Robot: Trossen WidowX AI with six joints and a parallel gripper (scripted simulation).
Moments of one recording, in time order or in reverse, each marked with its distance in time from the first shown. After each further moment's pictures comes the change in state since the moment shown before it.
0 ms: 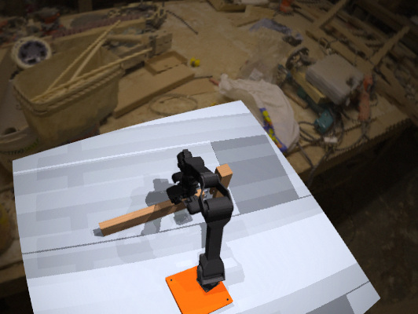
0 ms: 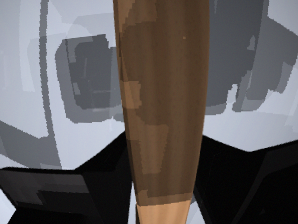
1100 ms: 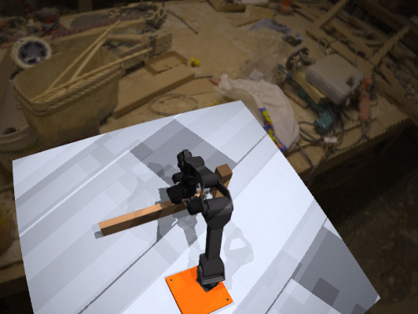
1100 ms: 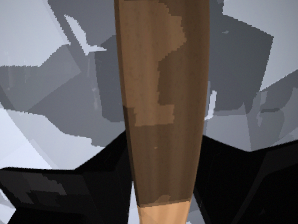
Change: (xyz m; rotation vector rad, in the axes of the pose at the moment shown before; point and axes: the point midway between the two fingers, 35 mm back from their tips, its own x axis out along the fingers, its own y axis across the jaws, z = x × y) arm -0.002 0.003 0.000 0.009 -0.003 0.013
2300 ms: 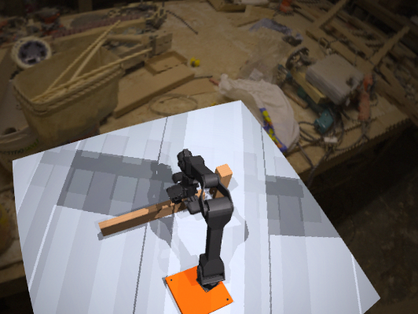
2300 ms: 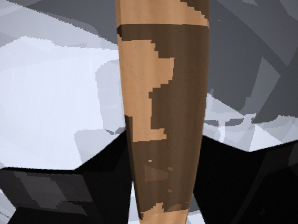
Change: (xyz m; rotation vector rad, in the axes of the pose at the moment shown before) arm -0.005 0.001 0.000 0.000 -0.001 0.006
